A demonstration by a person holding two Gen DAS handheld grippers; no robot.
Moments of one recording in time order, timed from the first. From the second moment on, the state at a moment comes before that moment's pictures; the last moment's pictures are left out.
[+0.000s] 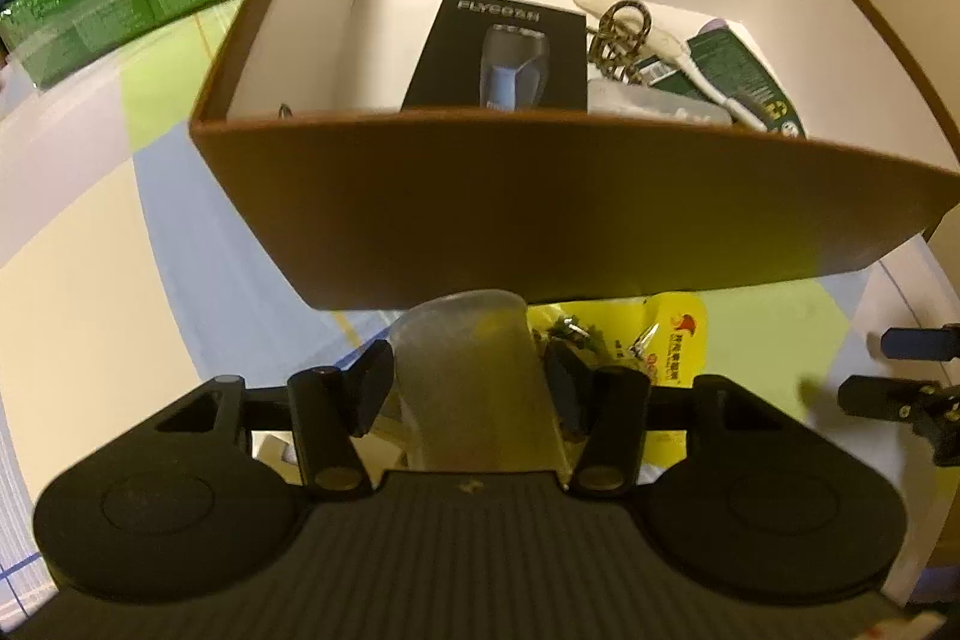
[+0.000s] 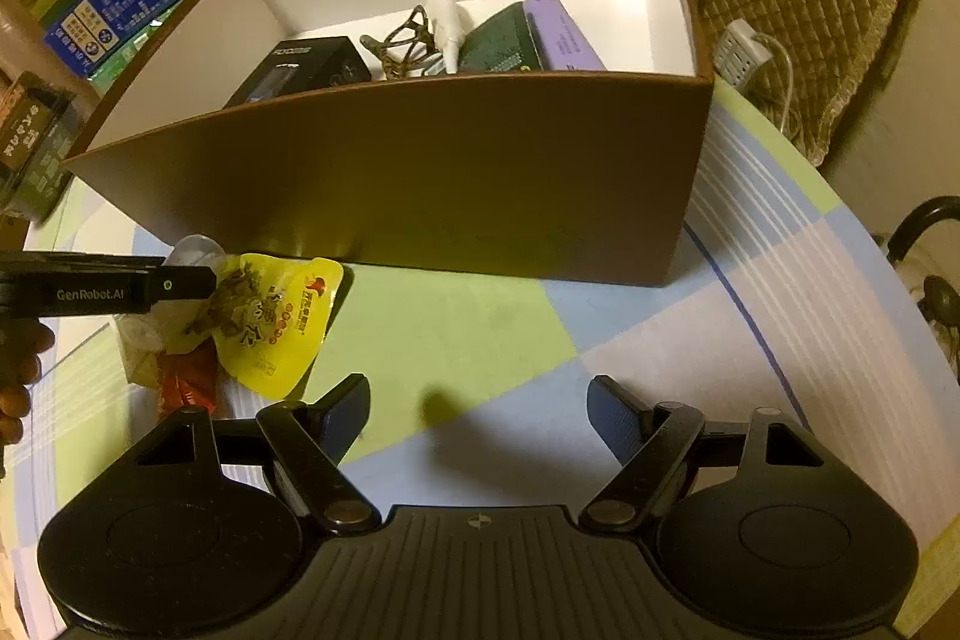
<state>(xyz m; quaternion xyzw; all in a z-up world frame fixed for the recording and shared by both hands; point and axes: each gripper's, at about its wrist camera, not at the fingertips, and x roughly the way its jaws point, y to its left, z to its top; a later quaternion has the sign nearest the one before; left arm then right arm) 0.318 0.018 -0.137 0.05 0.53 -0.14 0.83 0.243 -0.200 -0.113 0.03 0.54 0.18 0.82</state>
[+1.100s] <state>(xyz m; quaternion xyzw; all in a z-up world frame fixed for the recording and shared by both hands) 0.182 0.092 -0.087 -0.04 0.49 -0.07 0.87 0.209 -0.146 -0.105 -0.05 0.49 0.29 0.82</state>
